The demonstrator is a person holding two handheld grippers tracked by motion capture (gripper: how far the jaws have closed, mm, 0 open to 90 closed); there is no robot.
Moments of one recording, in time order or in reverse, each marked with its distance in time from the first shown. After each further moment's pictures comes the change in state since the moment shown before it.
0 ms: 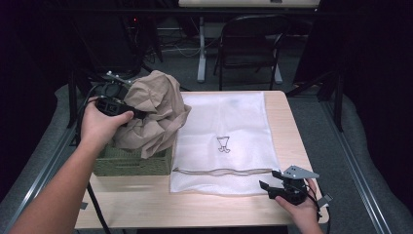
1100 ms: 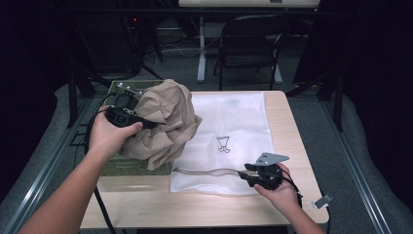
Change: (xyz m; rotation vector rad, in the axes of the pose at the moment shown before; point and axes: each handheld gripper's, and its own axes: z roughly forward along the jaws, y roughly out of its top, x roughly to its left) left arm -0.024 -0.014 0.010 0.007 -0.057 0.074; right arm 0.032 0.053 0.046 0.072 0.137 -0.155
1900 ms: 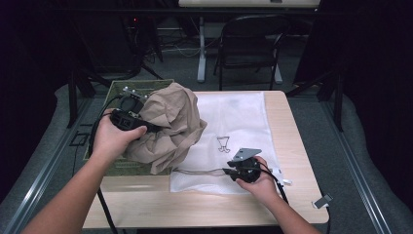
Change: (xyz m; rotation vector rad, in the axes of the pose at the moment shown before) left arm -0.011 -0.002 0.006 0.011 -0.028 0.034; right arm 0.011 0.022 0.056 0.095 0.027 -0.119
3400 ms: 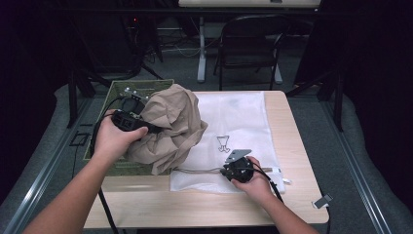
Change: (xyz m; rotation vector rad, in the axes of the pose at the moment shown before) left arm 0.001 -0.001 0.004 0.004 -0.008 -0.004; right arm 0.003 -0.001 0.024 0.093 -0.002 -0.014
